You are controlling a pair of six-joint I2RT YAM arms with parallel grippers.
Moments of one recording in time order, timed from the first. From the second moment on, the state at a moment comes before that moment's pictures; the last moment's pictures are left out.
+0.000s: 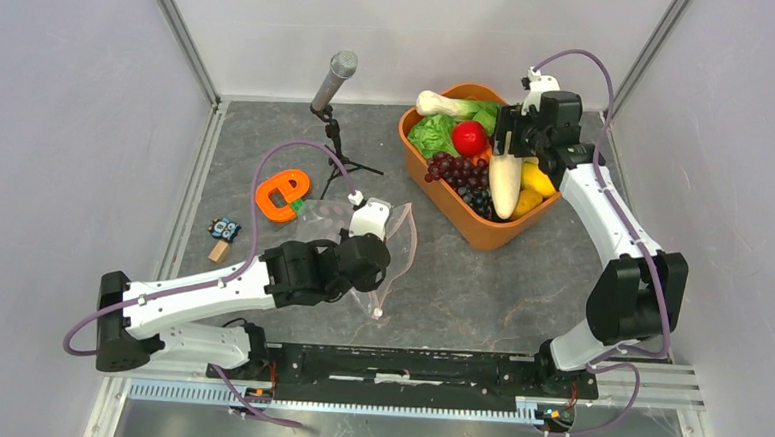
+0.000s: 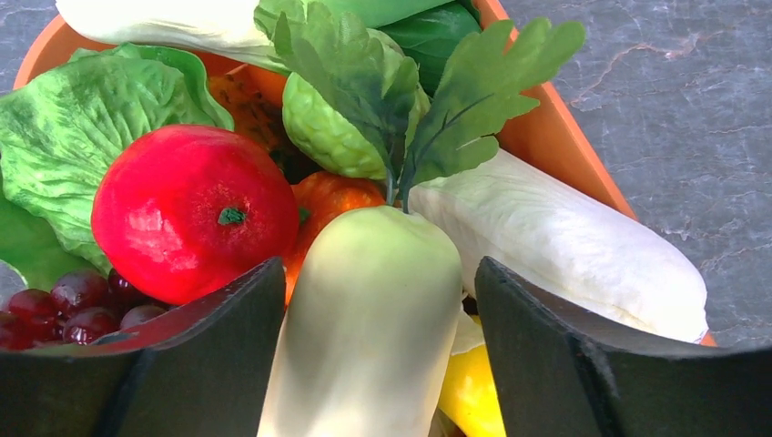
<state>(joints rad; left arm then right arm) -1.22 1.14 1.03 -0.73 -0.57 -0.66 0.15 1.58 1.37 -0.32 -0.07 0.07</state>
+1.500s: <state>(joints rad) -1.15 1.10 1.00 -0.54 -0.34 -0.67 0.49 0.69 0.54 0.64 -0.10 0.43</state>
